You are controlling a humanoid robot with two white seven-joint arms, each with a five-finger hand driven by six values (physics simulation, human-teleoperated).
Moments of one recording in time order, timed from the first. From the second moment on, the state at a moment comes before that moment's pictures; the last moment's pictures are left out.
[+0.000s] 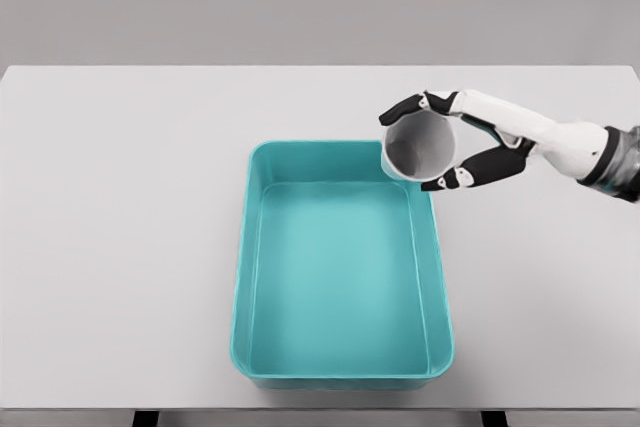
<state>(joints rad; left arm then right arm) 0.06 0.00 -0.18 -0.08 0.11 -0.03 0.02 -0.44 -0.78 0.43 -1.75 -0.42 -0.27 0.61</state>
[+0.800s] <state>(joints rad) 0.06 0.00 -0.18 -0.08 0.11 -0.03 0.02 -0.53 -0.69 0.64 -1.76 -0.02 -0.49 0.61</state>
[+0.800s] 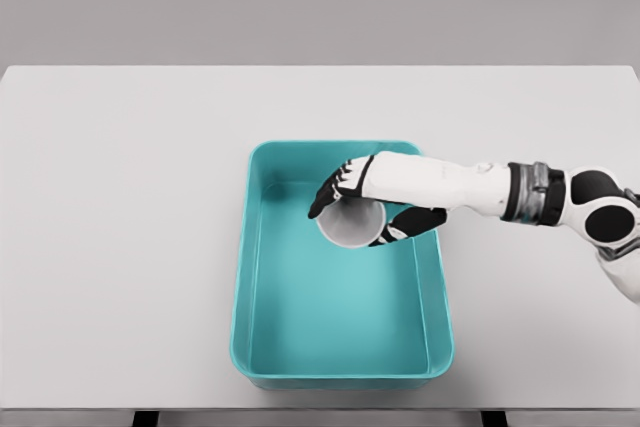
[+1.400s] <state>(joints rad) 0.06 0.00 -0.18 -0.08 0.11 -0.03 0.02 -0.51 -0.69 0.57 -1.75 -0.04 -0.61 0.61</state>
